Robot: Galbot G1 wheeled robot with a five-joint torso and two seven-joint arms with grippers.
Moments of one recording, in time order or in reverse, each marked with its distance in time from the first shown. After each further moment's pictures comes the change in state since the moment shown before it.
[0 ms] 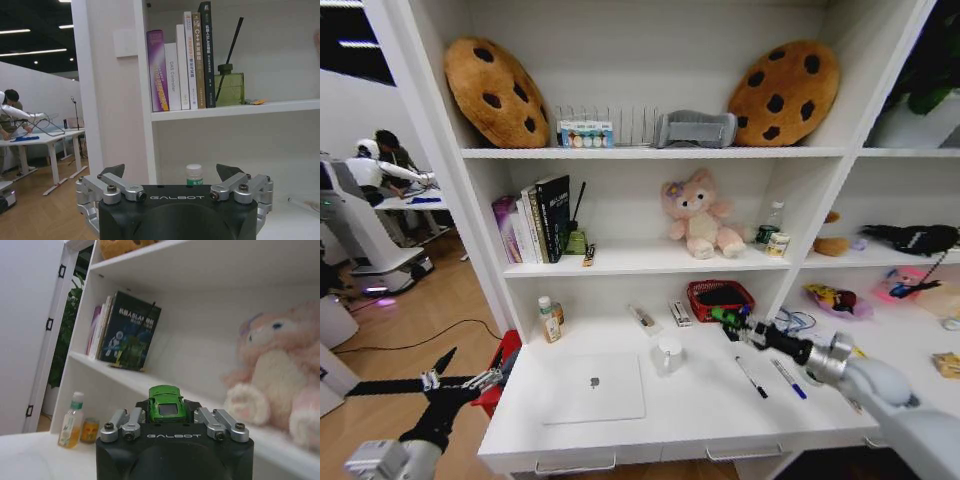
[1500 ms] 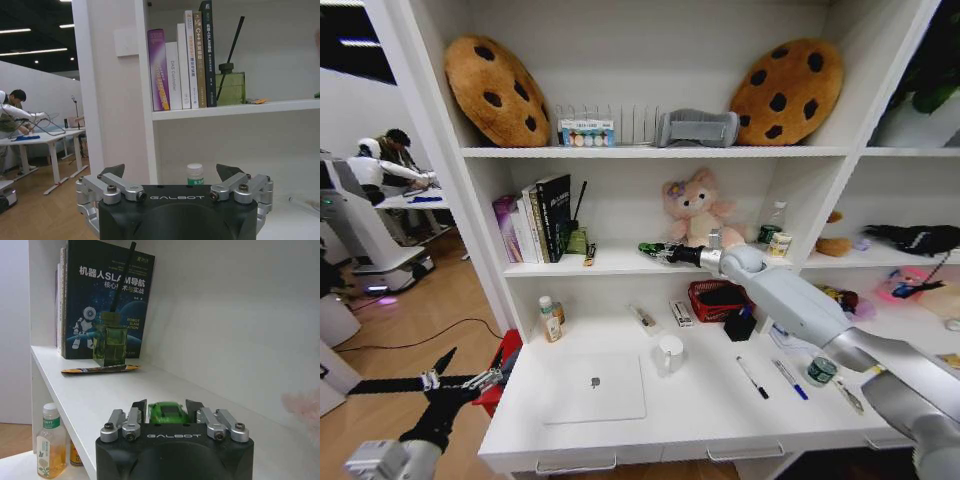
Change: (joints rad) left arm 0.000 0.000 0.000 0.000 0.000 0.000 0.000; right arm 1.103 0.363 -1.050 -0.516 0.016 -0.242 0.154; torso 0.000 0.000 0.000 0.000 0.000
